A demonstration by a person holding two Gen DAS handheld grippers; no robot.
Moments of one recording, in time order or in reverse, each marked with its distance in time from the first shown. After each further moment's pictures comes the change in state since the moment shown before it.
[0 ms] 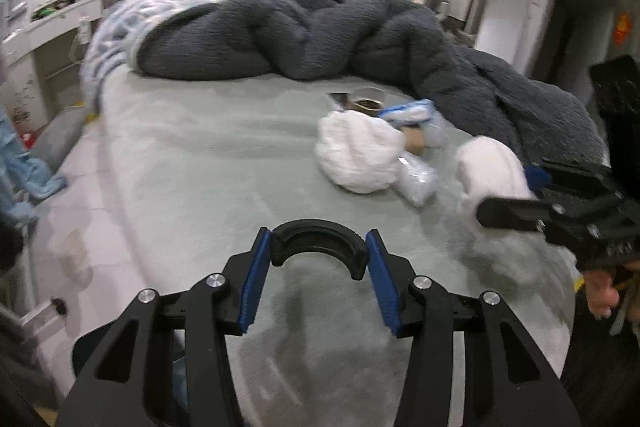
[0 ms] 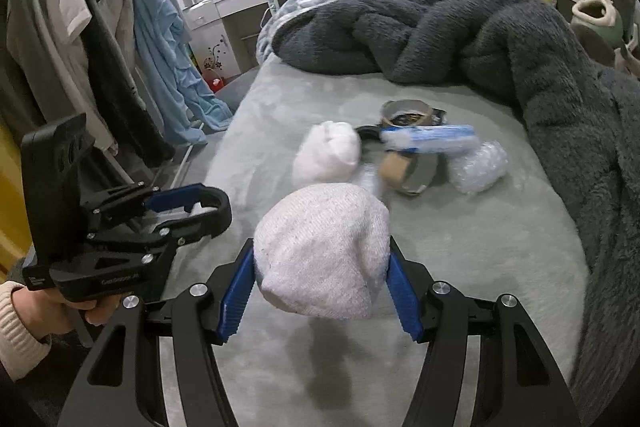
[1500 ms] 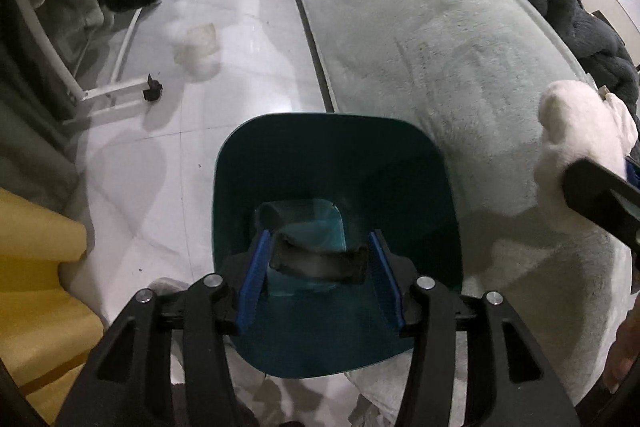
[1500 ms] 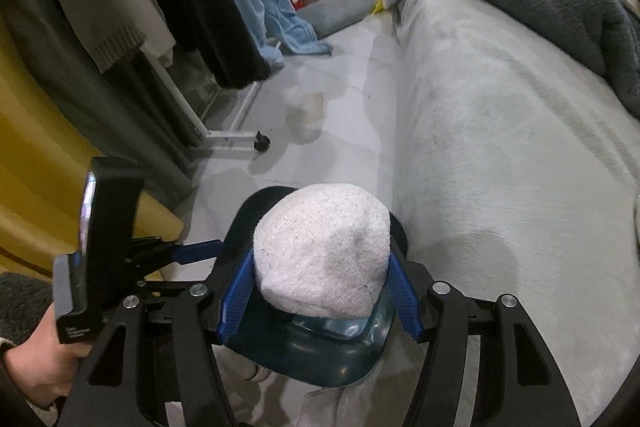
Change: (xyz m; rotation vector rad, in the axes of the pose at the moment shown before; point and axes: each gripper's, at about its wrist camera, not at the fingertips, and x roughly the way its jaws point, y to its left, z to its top) left arm -0.038 0.222 -0.162 -0.545 0.365 0.236; right arm 0.172 0.242 0.013 -0.186 0.267 0.107
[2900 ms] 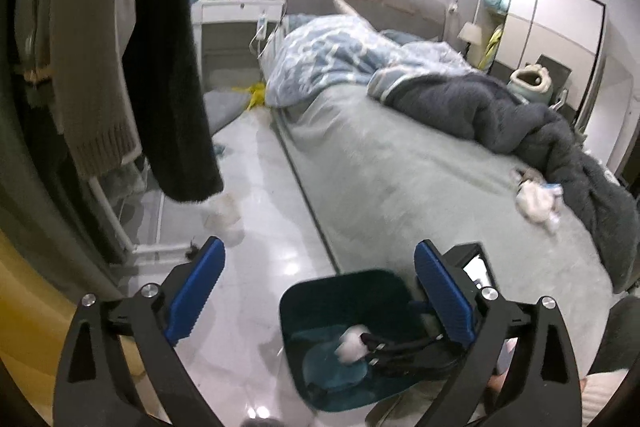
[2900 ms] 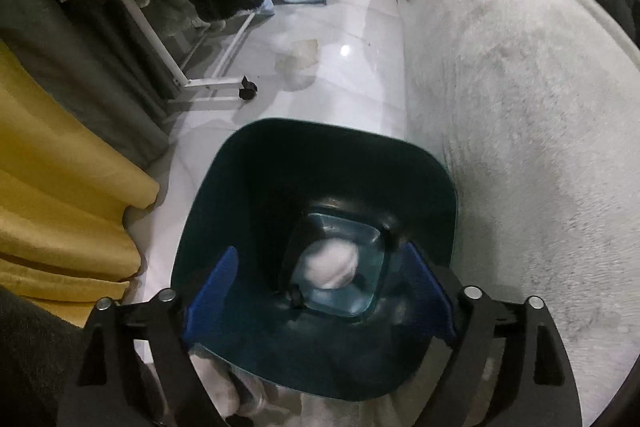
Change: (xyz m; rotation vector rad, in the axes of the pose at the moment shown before) left arm -0.189 -0.007 0.008 0.173 -0.567 -0.005; right arm 0.076 0.025 -0.028 -0.013 0.128 -0.066
